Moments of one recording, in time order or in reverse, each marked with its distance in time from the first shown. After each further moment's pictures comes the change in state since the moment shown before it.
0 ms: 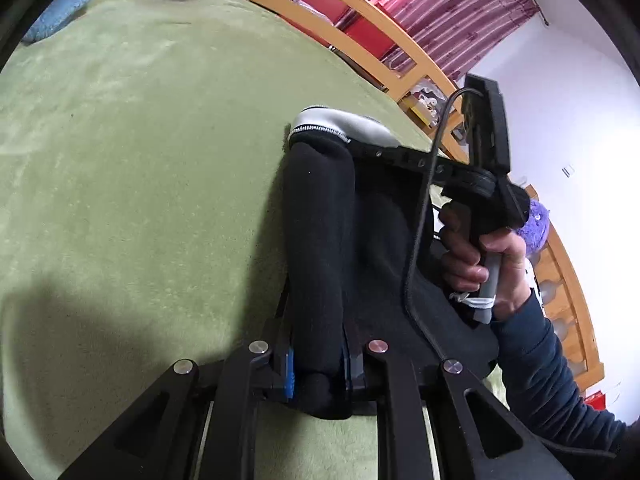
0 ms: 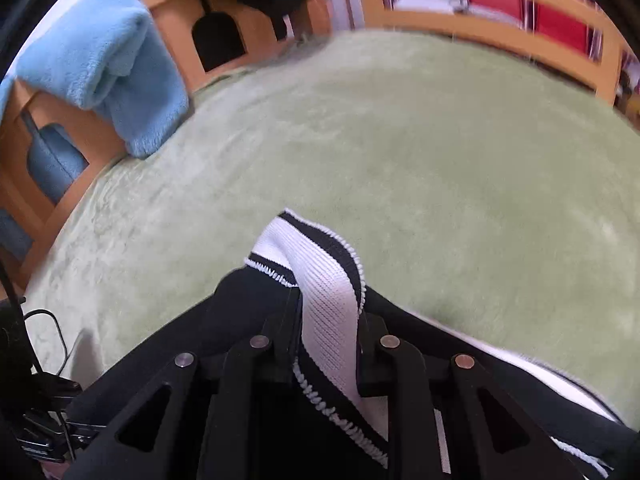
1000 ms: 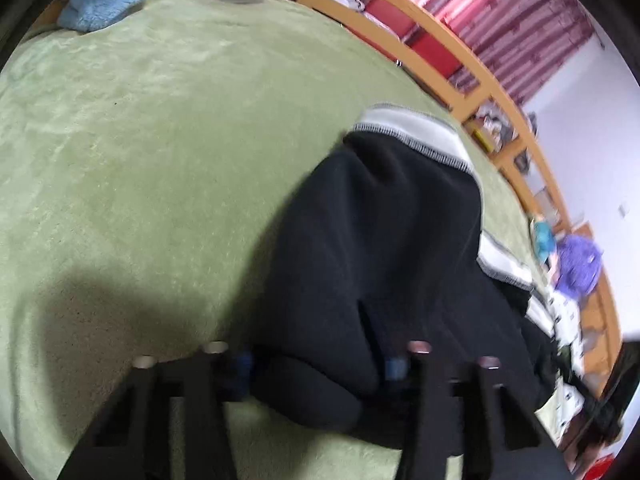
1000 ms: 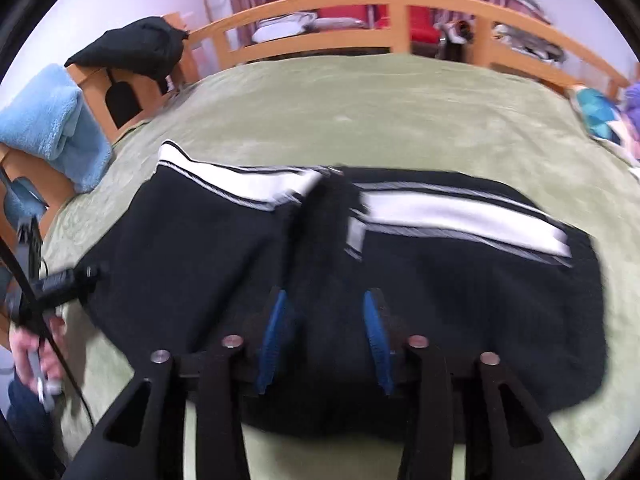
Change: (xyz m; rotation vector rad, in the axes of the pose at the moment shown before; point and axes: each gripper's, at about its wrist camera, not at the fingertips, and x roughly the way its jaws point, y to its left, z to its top) left arm 0.014 -0.011 -0.001 -0.151 -0.068 0.216; right arm -0.240 -0.076 -0.212 0.318 -0.089 -0.325
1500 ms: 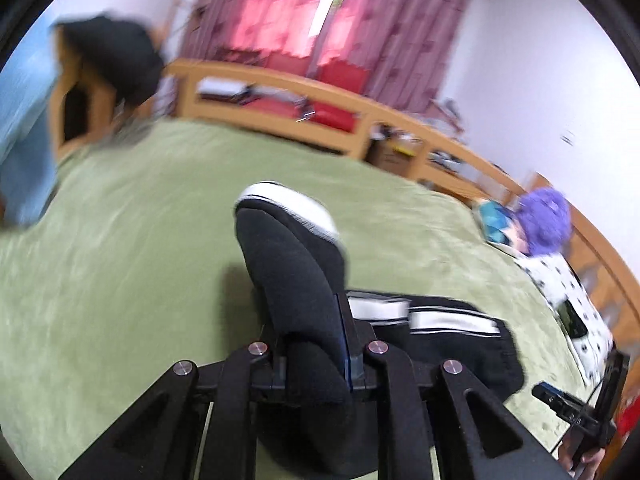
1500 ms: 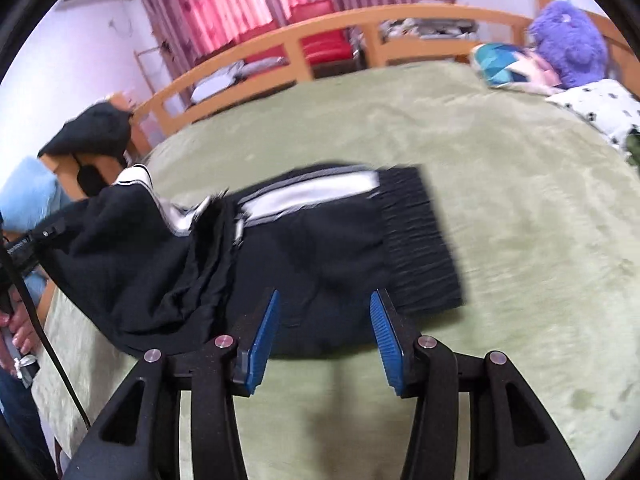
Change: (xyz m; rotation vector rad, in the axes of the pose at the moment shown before) left arm -0.083 -0.211 0.005 0.422 -0.236 -0.039; right arm -0.091 -0.116 -0.057 0.273 -0.147 -0.045
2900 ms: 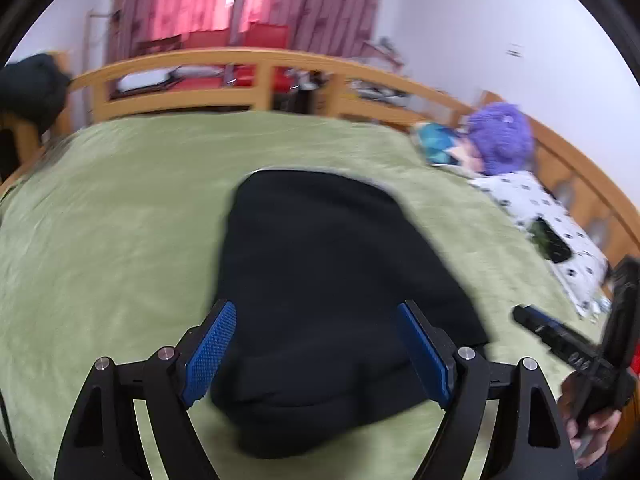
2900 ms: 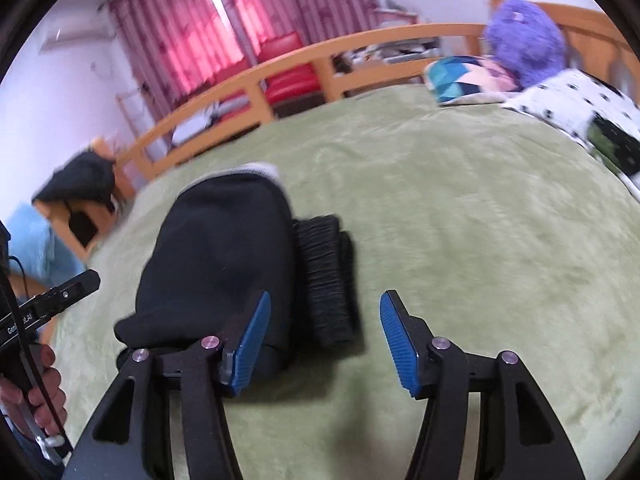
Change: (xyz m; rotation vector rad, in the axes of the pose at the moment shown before) left arm 0.011 -0.135 -0.061 0.157 0.166 -0.029; right arm -0.018 -0.066 0.017 0.058 -0.080 -0.015
